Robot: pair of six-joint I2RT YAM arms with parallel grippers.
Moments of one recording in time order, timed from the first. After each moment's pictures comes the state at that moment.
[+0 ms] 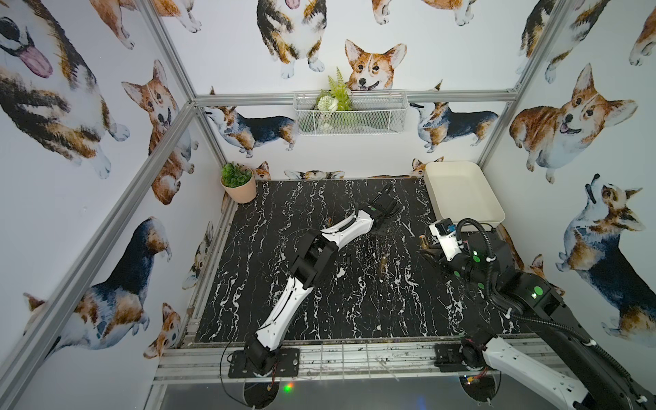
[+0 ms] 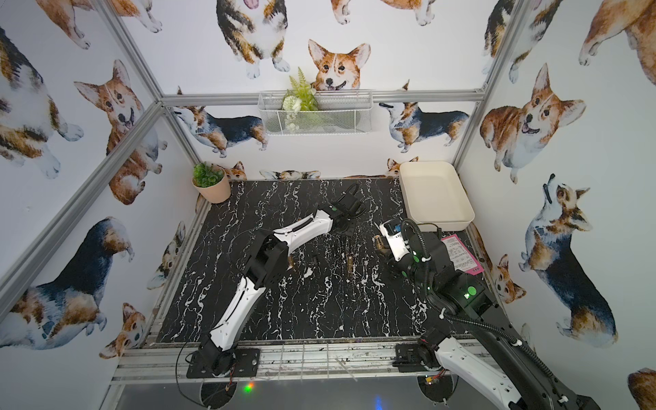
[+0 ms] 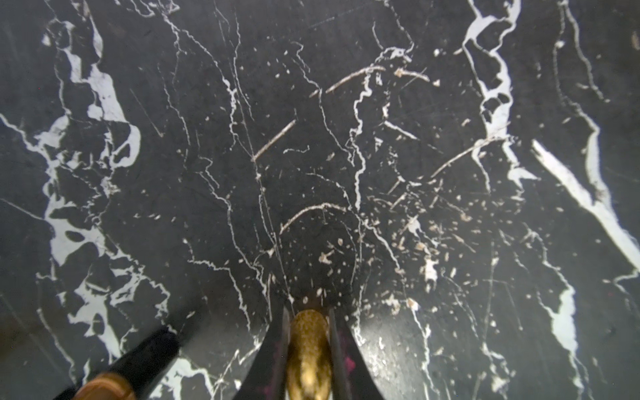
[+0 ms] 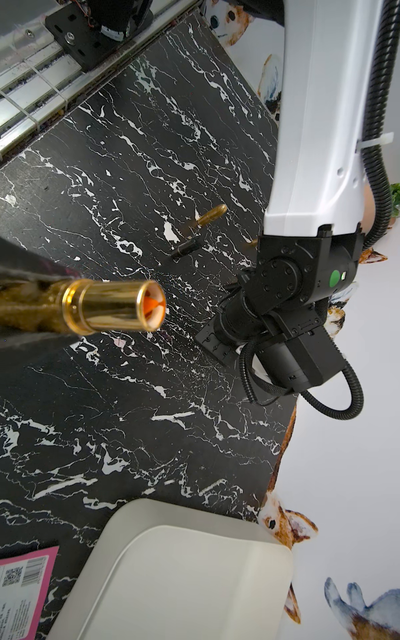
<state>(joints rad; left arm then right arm) -0.77 2.47 2.13 -0.77 -0.20 -0.42 0.65 0.72 0.95 -0.77 -0.03 0.06</state>
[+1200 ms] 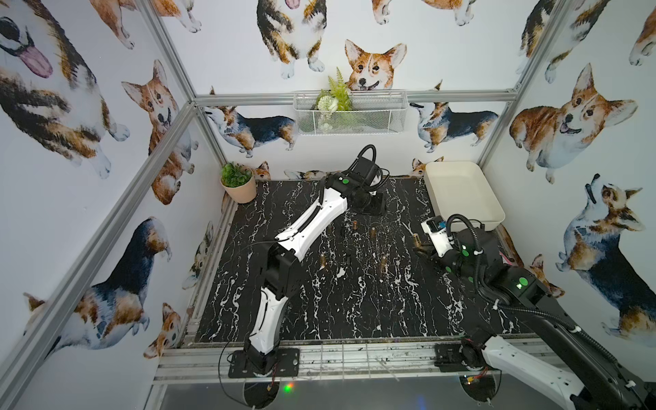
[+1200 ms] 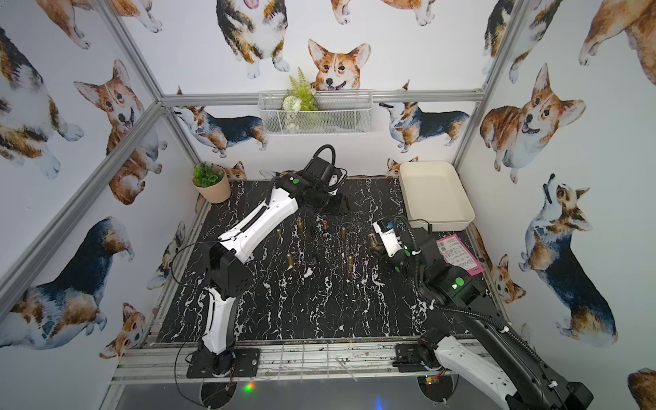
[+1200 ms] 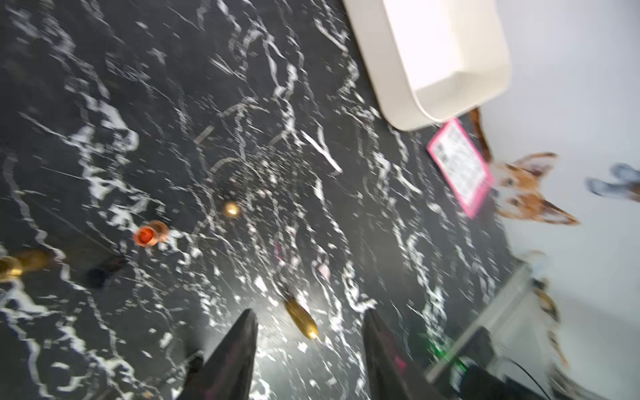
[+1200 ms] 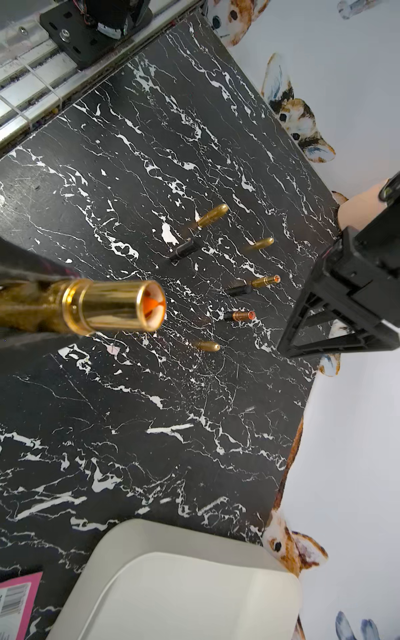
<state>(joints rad) -0.69 2.08 2.16 -1.05 0.31 -0.42 0.65 0.80 0.93 -0.69 -0.05 0.07</state>
